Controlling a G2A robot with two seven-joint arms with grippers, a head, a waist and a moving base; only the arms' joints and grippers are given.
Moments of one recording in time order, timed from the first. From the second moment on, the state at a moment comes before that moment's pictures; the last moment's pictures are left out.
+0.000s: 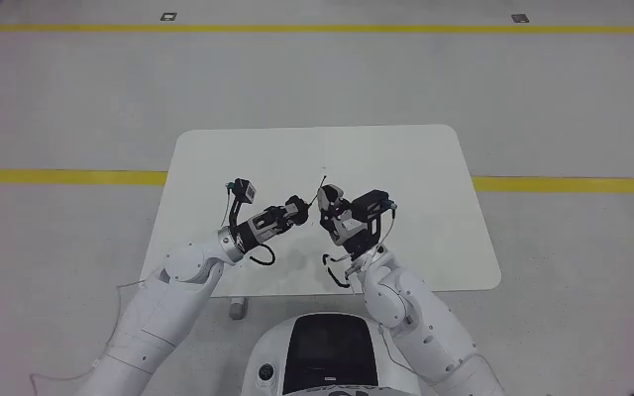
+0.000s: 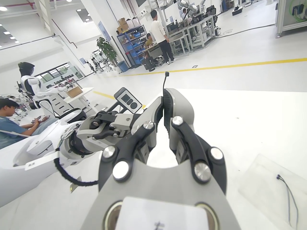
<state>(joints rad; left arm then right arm) 1.36 -1.09 -1.15 -1.50 -0.48 -0.34 -0.73 -1.51 -1.39 1.00 -1.71 -1.04 -0.09 -0.12</state>
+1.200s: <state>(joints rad) 1.36 -1.09 -1.15 -1.50 -0.48 -0.34 -0.73 -1.55 -1.37 1.05 -1.75 -1.09 -0.18 -0.14</state>
